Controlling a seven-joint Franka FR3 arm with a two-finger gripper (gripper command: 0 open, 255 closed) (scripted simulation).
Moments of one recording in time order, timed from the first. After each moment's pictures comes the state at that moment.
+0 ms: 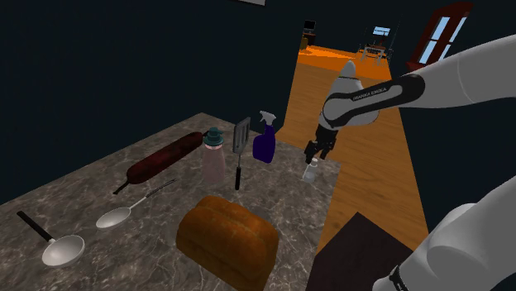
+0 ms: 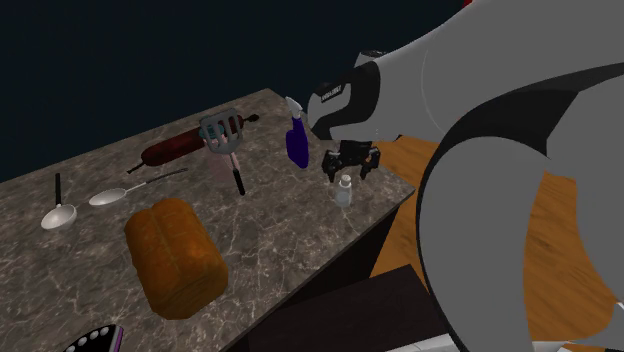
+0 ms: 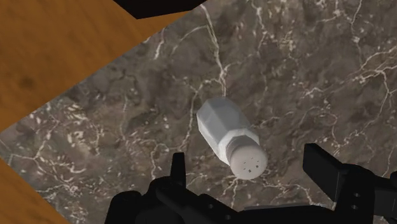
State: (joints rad) arm -0.09 -0.17 -0.16 -2.41 0.06 2.25 -0.18
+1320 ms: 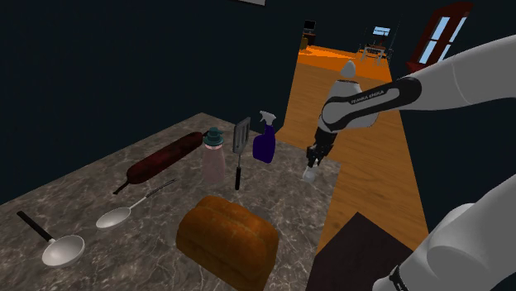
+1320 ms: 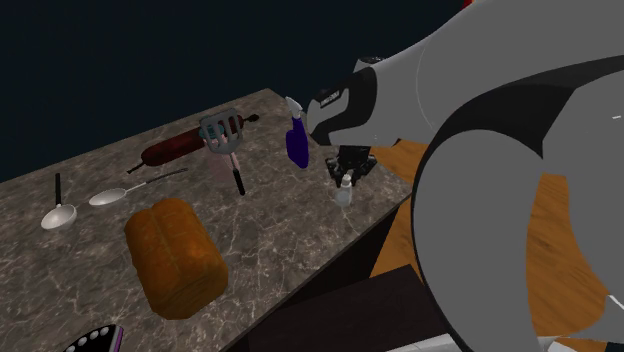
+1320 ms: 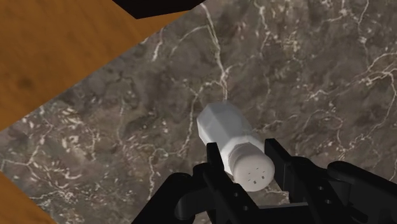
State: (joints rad) arm -0.09 -0.15 -0.16 -2.43 0.07 2.28 -0.18
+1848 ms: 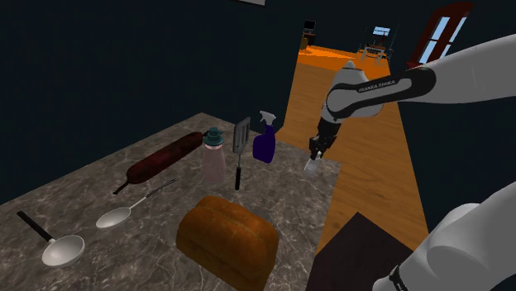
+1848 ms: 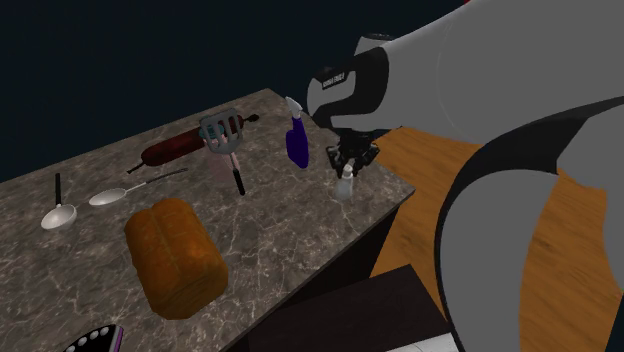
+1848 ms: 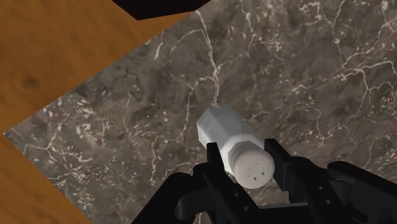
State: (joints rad) arm -0.10 -0.21 -0.16 -2.38 0.05 2.17 -0.16
